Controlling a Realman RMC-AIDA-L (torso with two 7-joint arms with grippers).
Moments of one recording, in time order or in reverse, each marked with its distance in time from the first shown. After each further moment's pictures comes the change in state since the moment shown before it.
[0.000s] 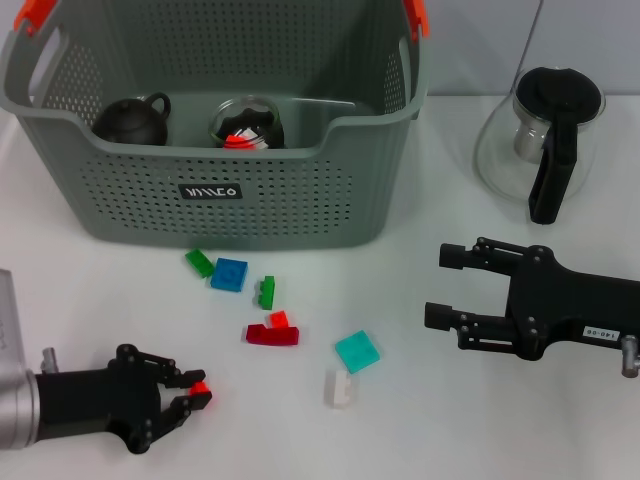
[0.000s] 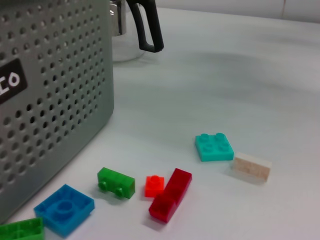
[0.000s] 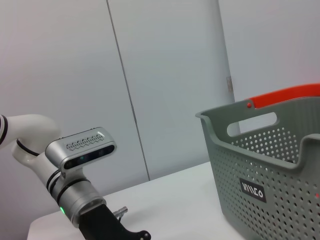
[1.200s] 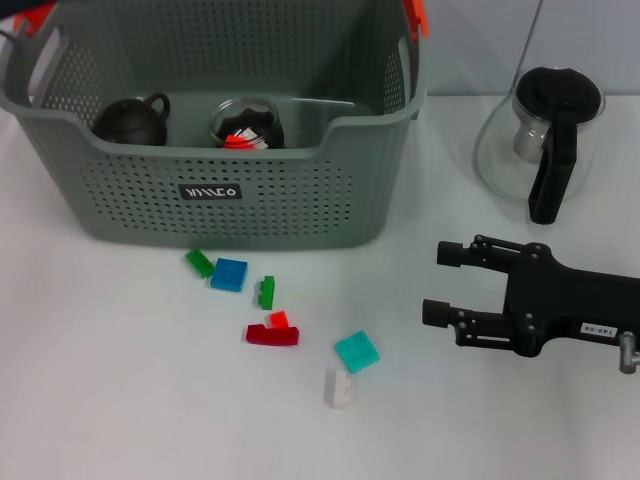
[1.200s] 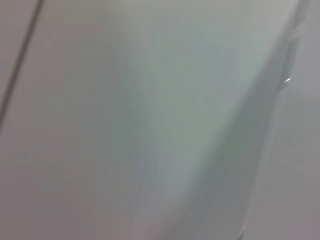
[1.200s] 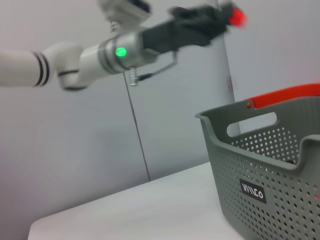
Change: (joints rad) left arm -0.307 0.162 -0.139 0.145 -0.560 0.103 -0.831; right arm 0.006 0.000 0.000 0.000 0.000 0.003 0.011
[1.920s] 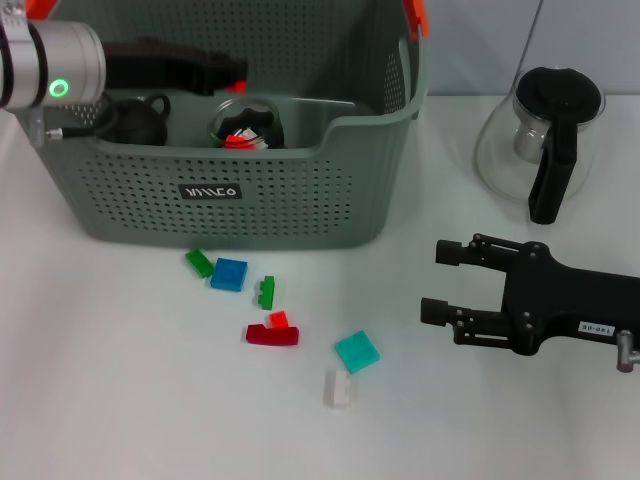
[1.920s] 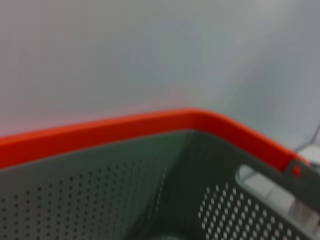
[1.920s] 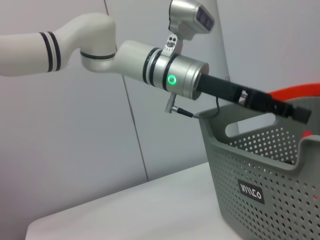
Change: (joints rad) left arm -0.067 -0.050 0.435 0.048 0.356 -0.482 -0.224; right arm 0.003 0.003 0.000 0.000 0.000 0.006 0.000
